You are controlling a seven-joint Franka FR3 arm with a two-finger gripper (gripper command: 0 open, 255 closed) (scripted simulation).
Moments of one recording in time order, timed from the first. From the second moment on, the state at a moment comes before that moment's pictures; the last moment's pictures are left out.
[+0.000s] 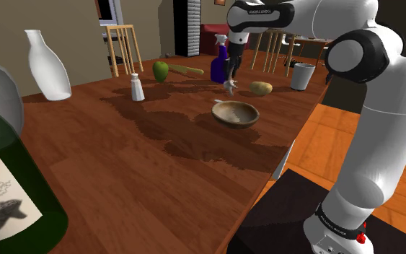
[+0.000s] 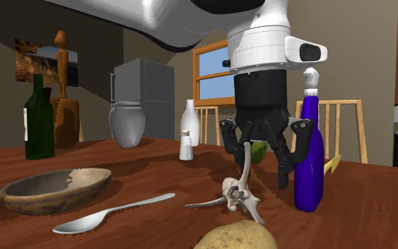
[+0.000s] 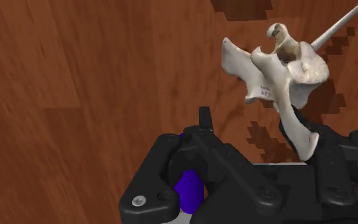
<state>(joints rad) -0.10 0.20 -0.13 -1.43 0.06 1.73 -0.37</state>
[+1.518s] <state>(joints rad) 0.05 0.08 -0.13 -1.58 -0.19 1.63 0.64</state>
